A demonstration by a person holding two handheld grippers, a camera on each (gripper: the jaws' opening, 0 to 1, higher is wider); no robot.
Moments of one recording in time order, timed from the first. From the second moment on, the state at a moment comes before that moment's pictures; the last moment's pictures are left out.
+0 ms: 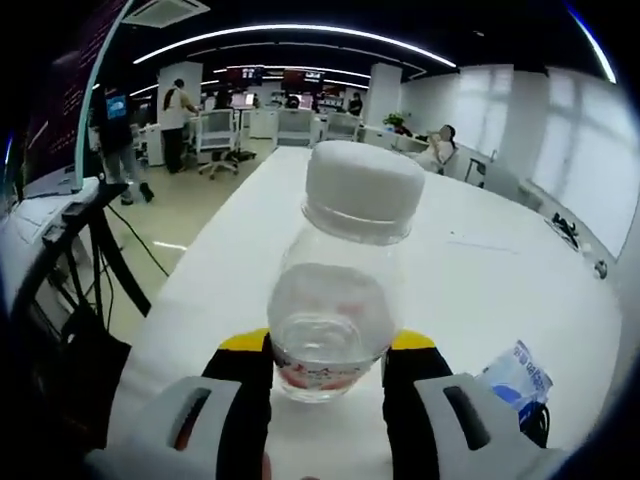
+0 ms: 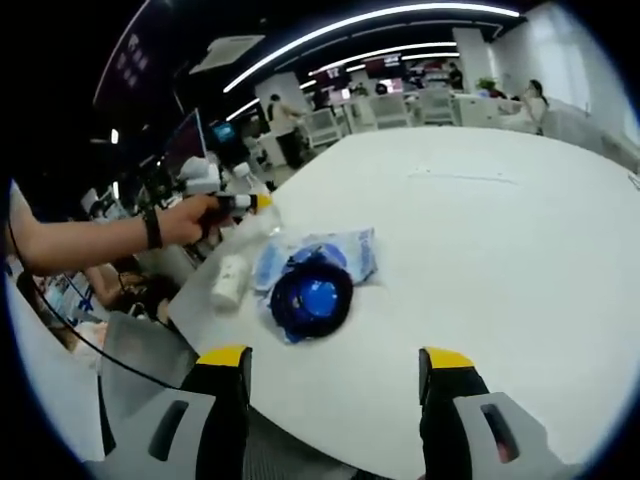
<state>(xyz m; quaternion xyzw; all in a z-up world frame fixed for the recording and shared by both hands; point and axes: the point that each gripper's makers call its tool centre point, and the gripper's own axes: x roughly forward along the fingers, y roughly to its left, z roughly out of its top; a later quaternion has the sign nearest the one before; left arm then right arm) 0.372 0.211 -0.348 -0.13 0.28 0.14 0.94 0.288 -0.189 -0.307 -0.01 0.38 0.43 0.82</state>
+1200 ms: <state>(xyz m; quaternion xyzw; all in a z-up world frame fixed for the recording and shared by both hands) 0.254 0.179 -0.355 -0.21 0.27 0.15 0.93 0.282 -0.158 -0.307 0.00 0.37 0.47 0.80</state>
